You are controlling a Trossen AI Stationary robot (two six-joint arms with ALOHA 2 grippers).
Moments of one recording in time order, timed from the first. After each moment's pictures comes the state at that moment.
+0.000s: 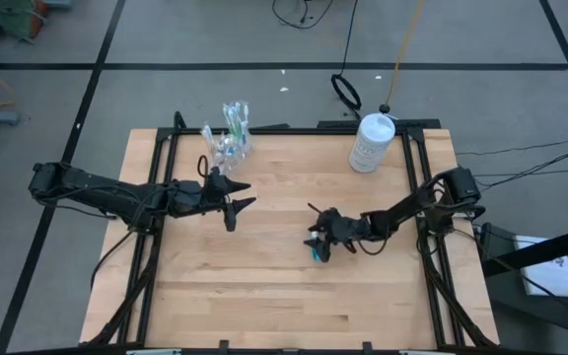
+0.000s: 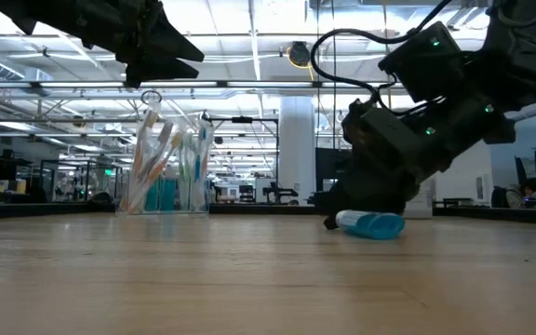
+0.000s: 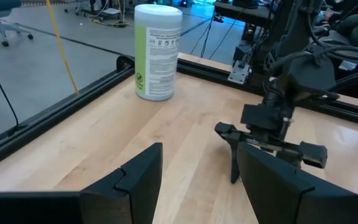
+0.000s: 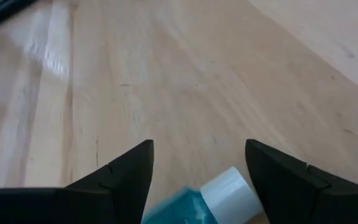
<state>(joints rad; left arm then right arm) -0.08 1.01 0.55 0.21 -0.38 -0.23 0.17 1.80 0.52 0.68 0.15 0.60</state>
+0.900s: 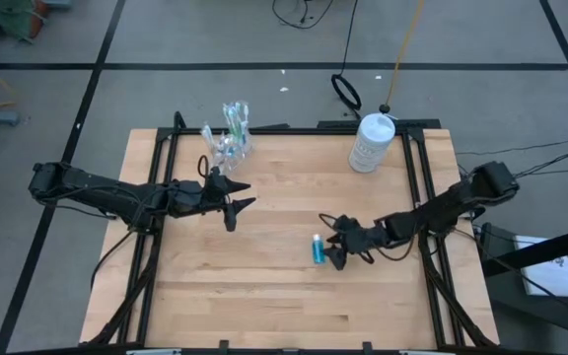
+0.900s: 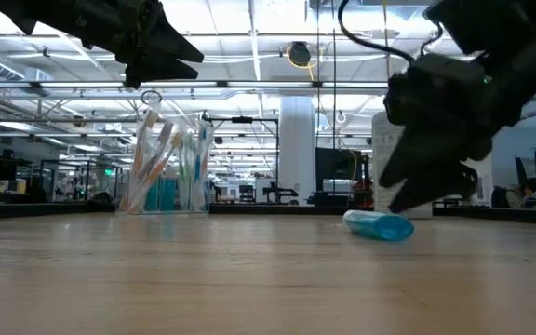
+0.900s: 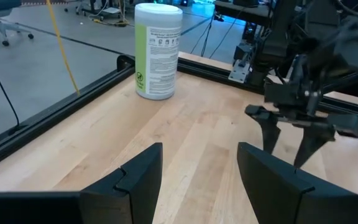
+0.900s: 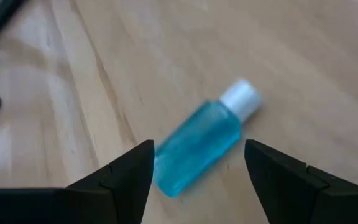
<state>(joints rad) -0.08 1.01 0.55 0.21 -0.38 -0.23 0.32 1.48 0.52 0.23 0.23 0.95</state>
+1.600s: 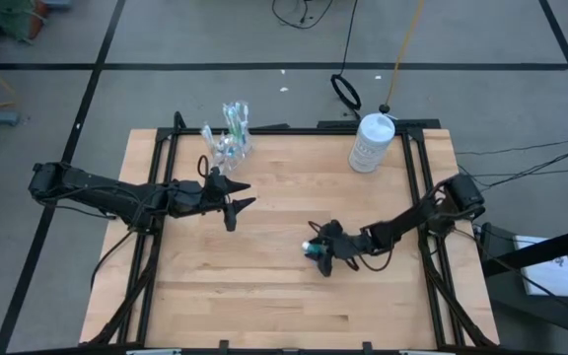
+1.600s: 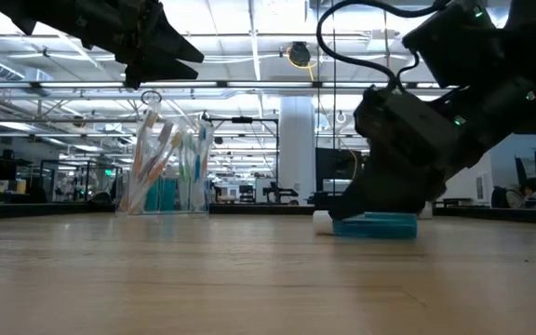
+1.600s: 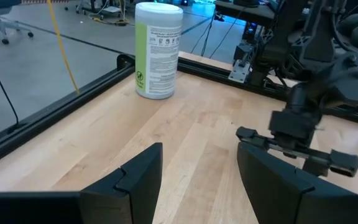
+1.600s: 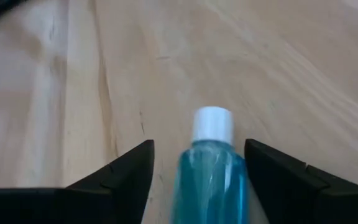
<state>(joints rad) -0.08 1.01 0.55 0.21 -0.38 -0.24 0.34 1.83 0.52 0.59 0.26 0.71</state>
